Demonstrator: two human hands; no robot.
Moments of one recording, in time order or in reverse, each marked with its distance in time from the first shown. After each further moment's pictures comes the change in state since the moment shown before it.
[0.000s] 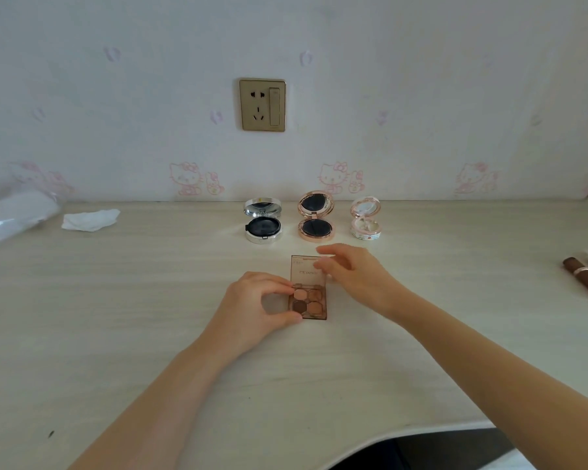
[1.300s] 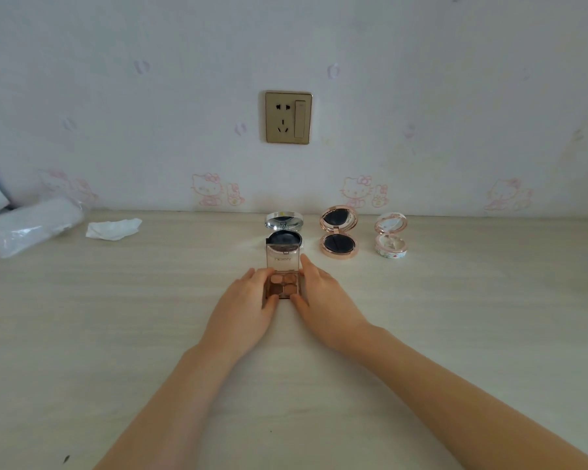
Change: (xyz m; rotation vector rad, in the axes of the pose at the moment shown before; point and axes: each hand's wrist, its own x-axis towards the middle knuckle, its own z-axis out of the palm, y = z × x) left_hand 0.022 -0.030 -0.016 0.206 0.067 -0.166; right_hand 0.029 -0.021 0.072 -0.392 -0.004 -0.234
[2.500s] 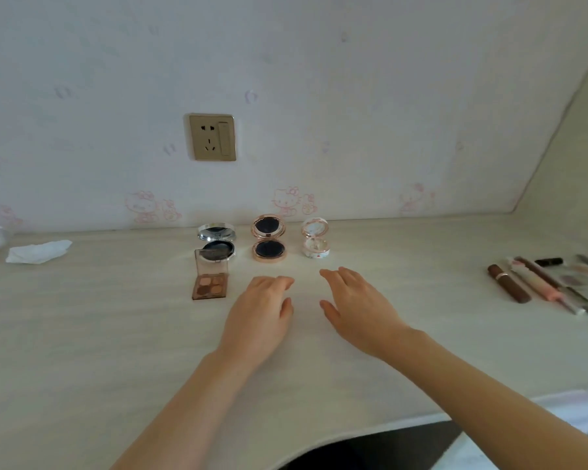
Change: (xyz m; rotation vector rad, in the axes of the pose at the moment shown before) left_hand -0.018 0.114 0.056 0.013 0.037 0.244; right_hand -0.099 0.089 -0.094 -0.427 0.114 0.030
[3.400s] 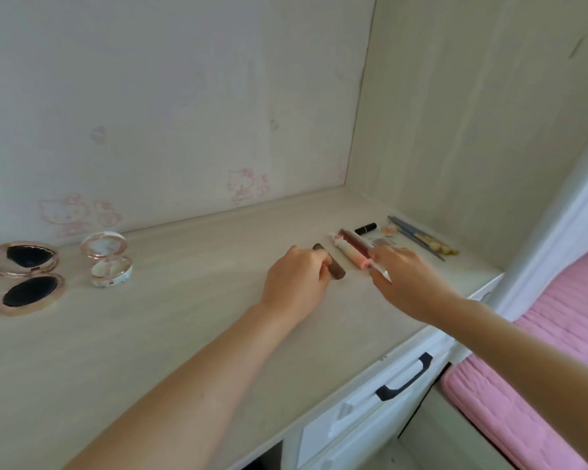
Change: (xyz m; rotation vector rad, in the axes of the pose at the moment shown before) left_hand 0.102 0.249 0.194 -0.165 -0.220 0.403; right_hand -0.140 0.275 -0.091 -0.100 0.113 0.551
